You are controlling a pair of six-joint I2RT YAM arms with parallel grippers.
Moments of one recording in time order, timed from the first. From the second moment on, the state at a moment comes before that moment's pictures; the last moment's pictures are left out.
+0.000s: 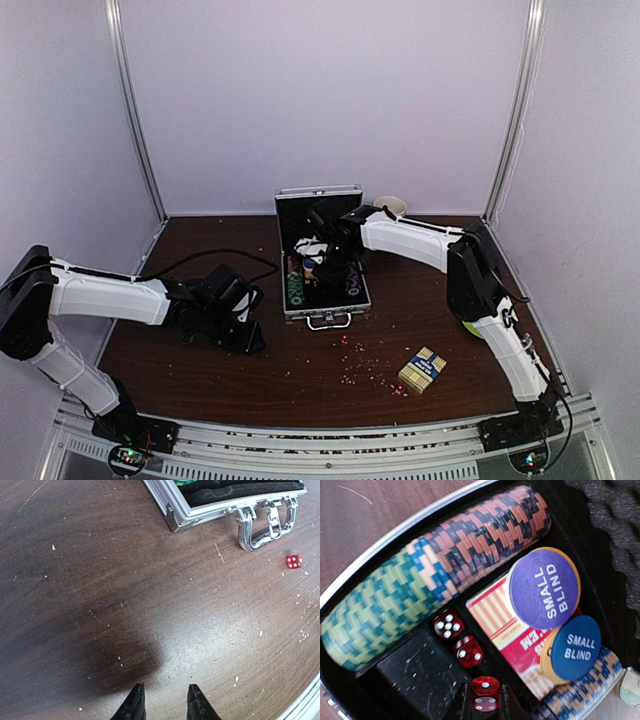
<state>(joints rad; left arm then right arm) -0.83 1.48 0.76 -0.34 0.05 -0.53 0.77 2.48 2.24 -0.87 0.07 -0.33</state>
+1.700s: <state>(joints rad) -0.83 1.48 0.74 -0.31 0.03 -0.53 0.89 2.12 1.59 -0.87 -0.08 -0.49</state>
